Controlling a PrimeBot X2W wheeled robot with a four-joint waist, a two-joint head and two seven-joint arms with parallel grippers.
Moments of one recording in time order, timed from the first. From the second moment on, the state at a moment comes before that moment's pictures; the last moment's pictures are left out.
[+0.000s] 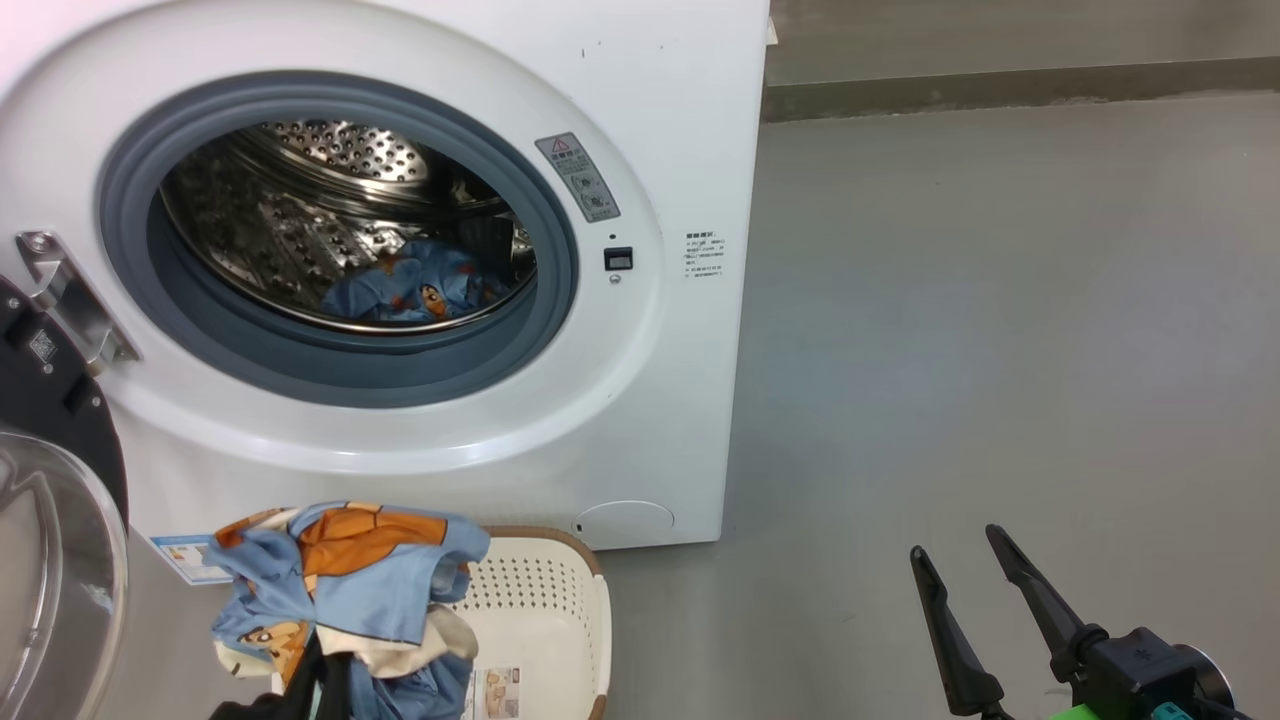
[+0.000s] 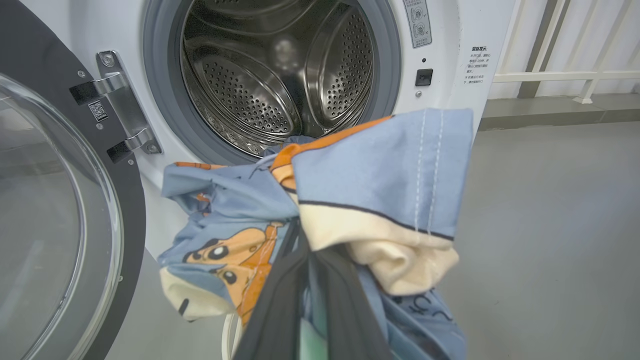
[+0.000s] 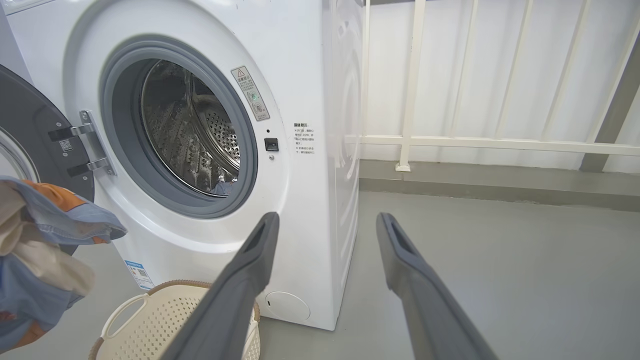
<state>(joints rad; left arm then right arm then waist) 0.12 0.21 -0.27 0.00 -0.27 0.17 -0.11 0.13 -0.05 0.05 -0.08 0.12 0.13 -0.18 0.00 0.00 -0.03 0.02</state>
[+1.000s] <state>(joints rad) -0.07 0.20 -0.25 0.18 -0.31 0.15 -0.15 0.10 -0.05 0.06 -0.11 0.11 0.13 -0.18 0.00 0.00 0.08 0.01</state>
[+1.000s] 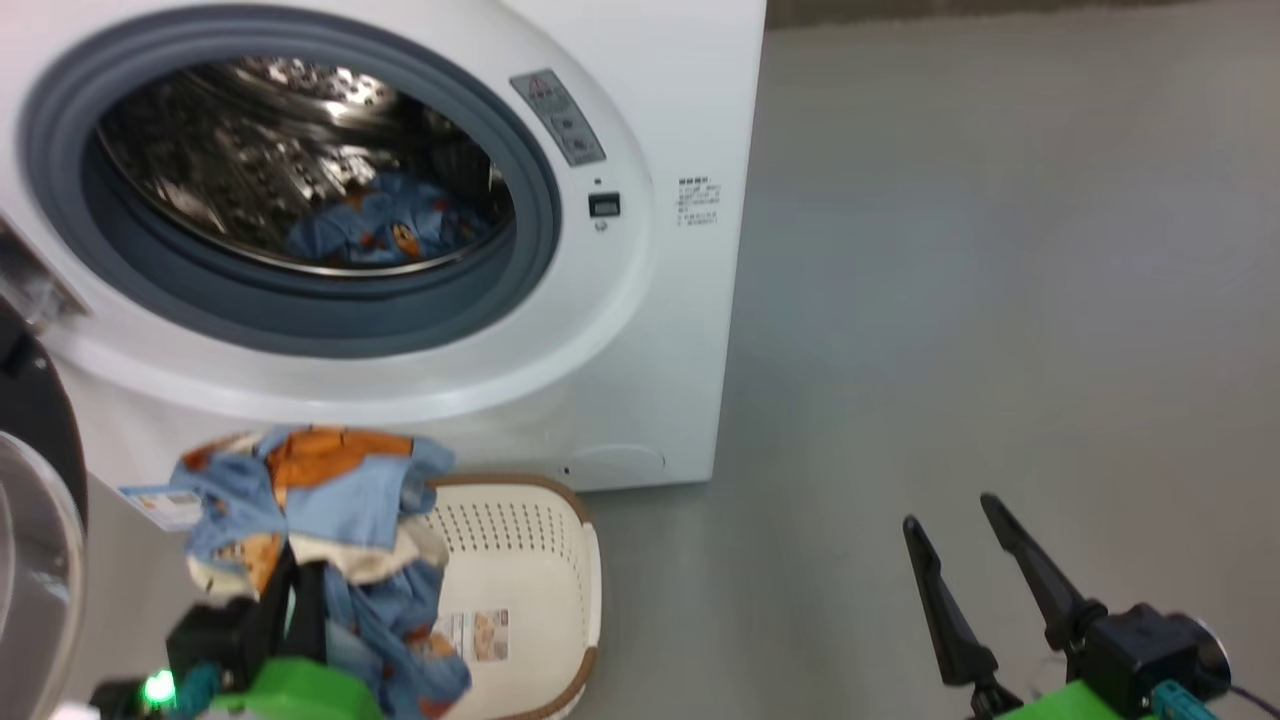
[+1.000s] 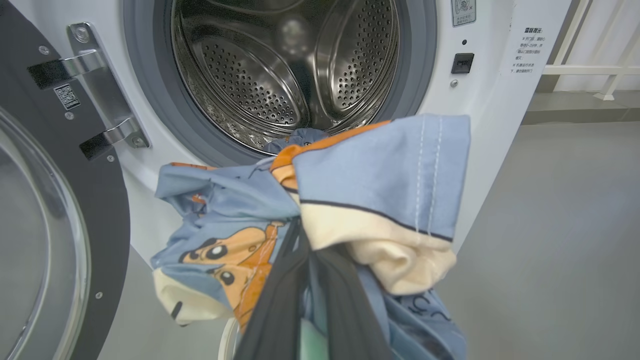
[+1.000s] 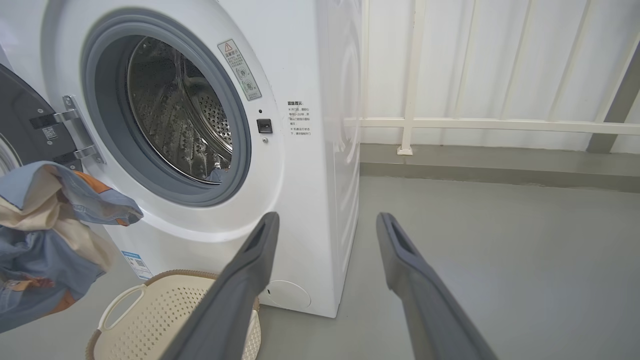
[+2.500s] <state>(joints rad) -1.21 0.51 -0.13 0.69 -0.39 -0.01 0.22 -0.29 -0.05 0.16 -0.06 0.25 0.13 -0.25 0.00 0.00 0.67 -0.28</state>
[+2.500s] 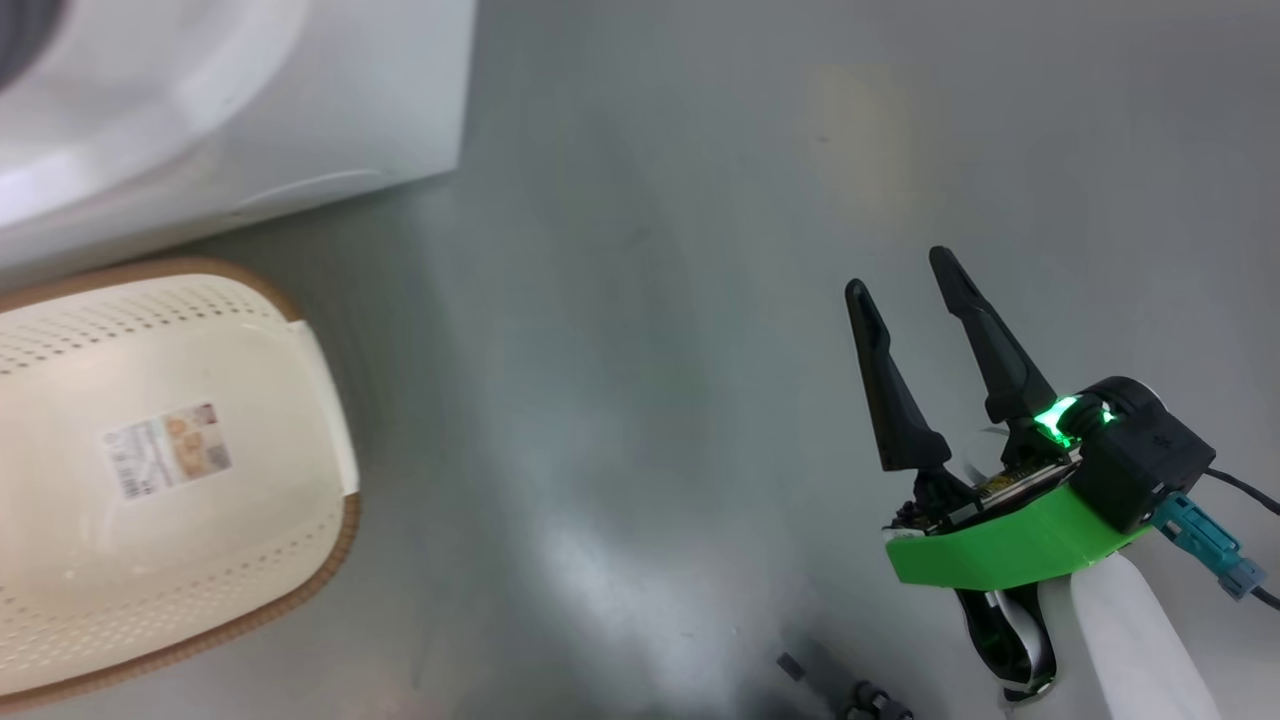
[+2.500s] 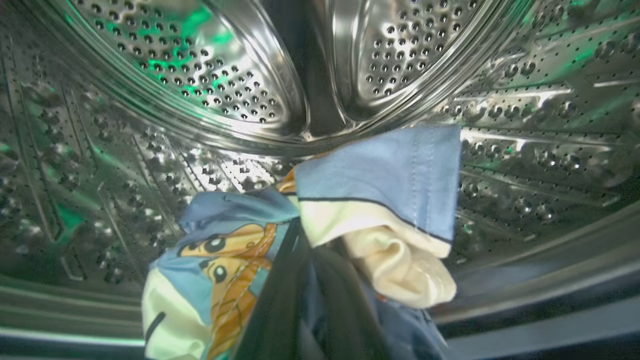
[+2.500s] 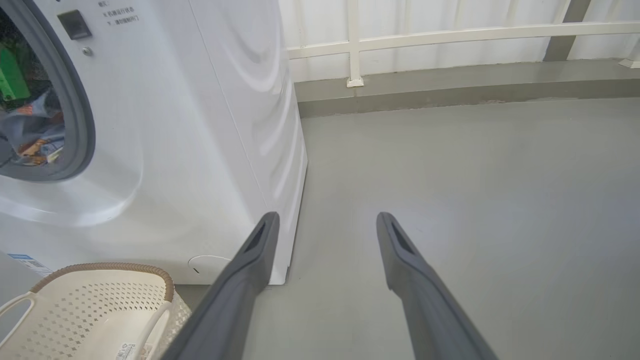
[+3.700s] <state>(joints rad) -1.41 0.56 -0.12 0.89 -0.34 0.06 -0.12 -0.31 -0.05 0.18 -0.06 0.27 0.13 -0.25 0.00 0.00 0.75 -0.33</state>
